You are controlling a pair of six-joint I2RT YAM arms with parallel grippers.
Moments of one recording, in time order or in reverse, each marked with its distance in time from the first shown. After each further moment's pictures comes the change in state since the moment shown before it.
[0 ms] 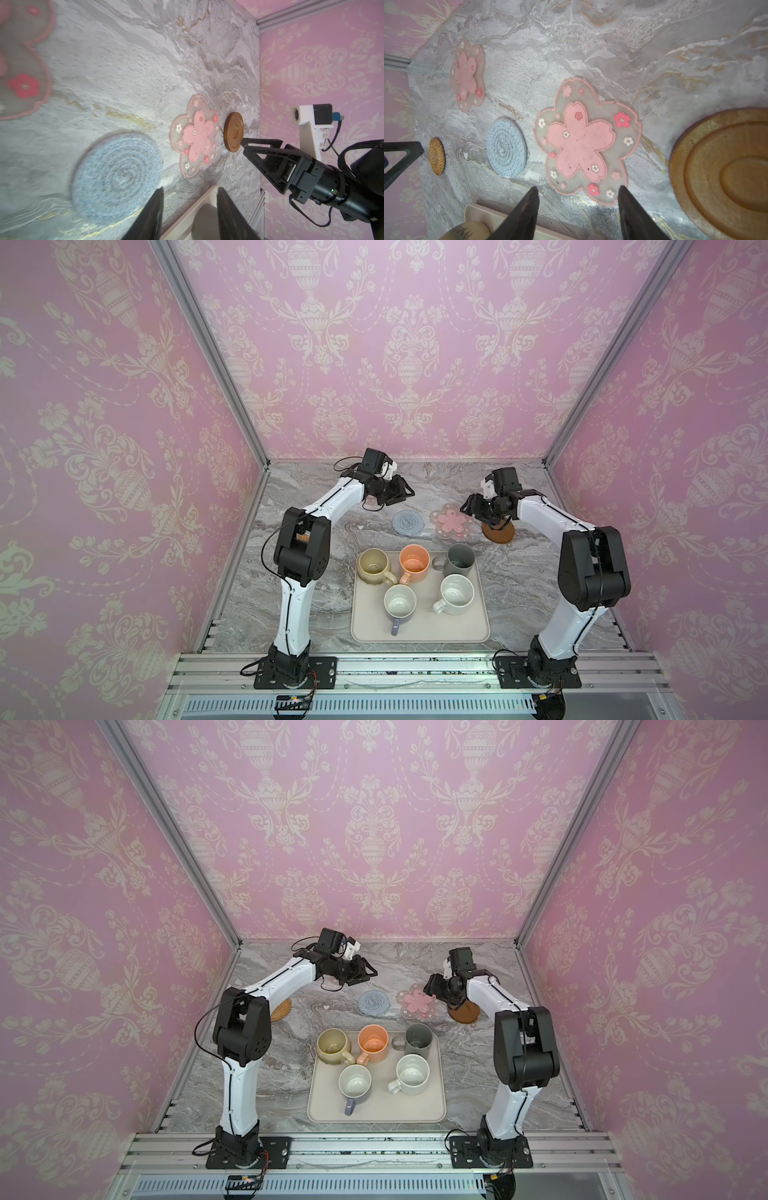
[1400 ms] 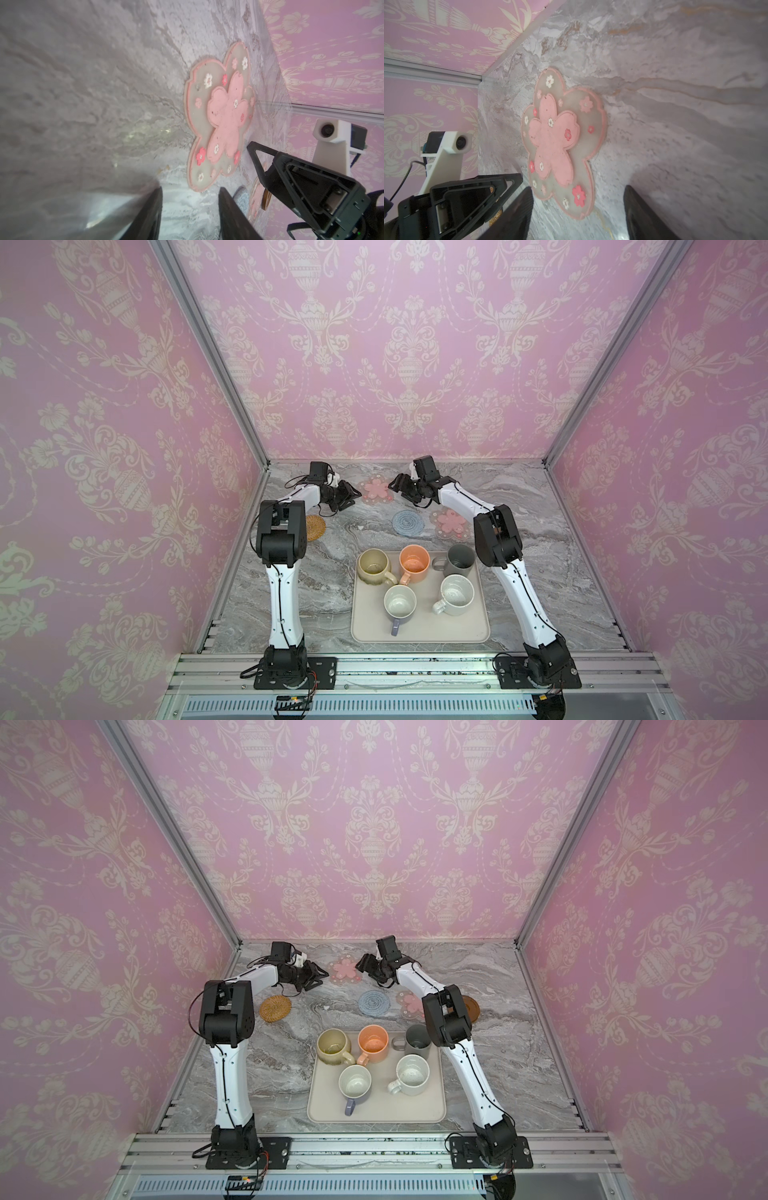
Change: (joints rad) left arm 0.323 0.203 -0.053 0.179 0.061 -0.042; right arm 0.304 0.831 0.958 0.162 -0.043 0.360
